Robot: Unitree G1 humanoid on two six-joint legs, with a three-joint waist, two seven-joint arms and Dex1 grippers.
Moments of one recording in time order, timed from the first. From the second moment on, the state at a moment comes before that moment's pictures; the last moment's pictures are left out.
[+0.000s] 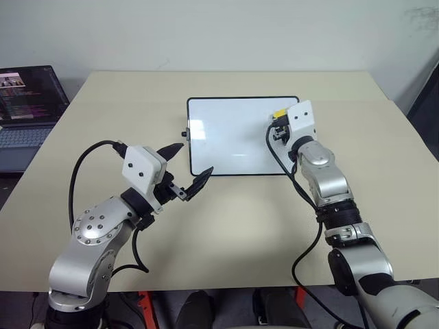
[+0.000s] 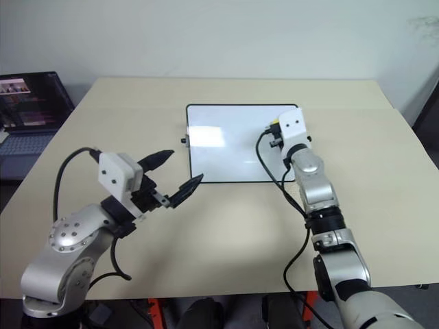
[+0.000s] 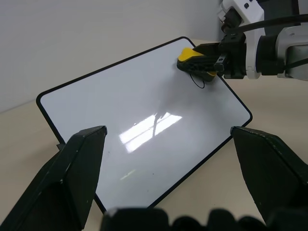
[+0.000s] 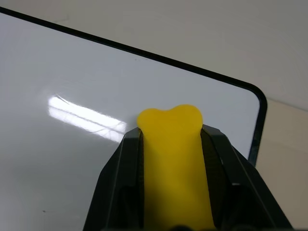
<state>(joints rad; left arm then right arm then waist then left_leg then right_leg) -0.12 0.53 0.14 -0.67 -0.41 0.56 -0.49 -0.80 -0.17 0.03 0.40 -0.06 0.24 0.14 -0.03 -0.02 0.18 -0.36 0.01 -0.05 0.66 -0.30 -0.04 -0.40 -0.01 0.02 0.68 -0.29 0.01</state>
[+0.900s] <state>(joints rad) -0.11 0.53 0.14 -0.68 -0.41 0.56 -0.48 -0.45 -0.23 0.06 -0.01 -0.06 0.49 0.18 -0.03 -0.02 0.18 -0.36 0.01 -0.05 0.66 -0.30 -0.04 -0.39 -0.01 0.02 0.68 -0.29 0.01</state>
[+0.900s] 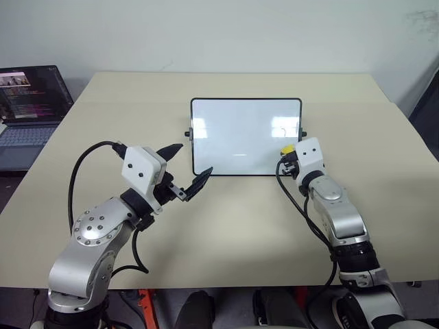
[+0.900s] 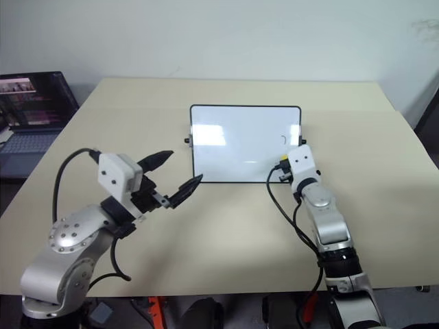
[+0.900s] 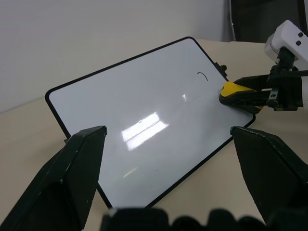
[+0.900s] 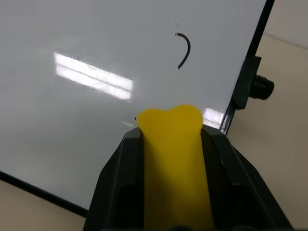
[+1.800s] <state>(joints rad) -0.12 0.53 0.12 -0.66 -0.41 0.55 -0.49 -0.68 -0.19 0.02 0.17 -0.02 0.39 0.15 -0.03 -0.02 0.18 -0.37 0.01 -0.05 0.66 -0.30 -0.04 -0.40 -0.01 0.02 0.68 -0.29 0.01</state>
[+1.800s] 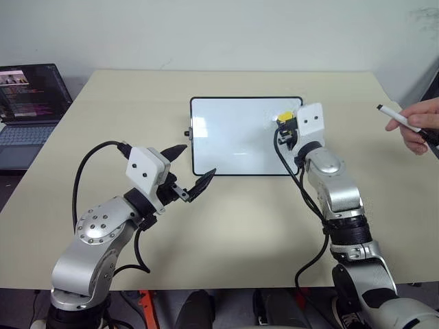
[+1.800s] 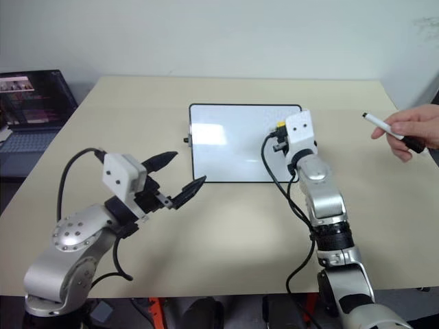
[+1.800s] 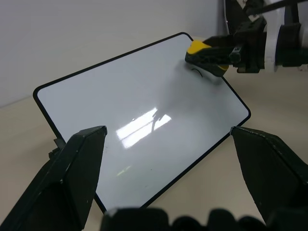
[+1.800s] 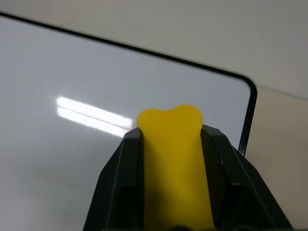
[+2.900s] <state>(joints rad) -0.13 0.53 0.09 -0.62 -0.41 0.52 -0.52 -0.45 -0.23 0.03 -0.03 -0.02 0.52 0.17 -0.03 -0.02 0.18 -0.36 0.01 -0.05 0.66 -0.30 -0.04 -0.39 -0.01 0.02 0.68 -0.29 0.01</state>
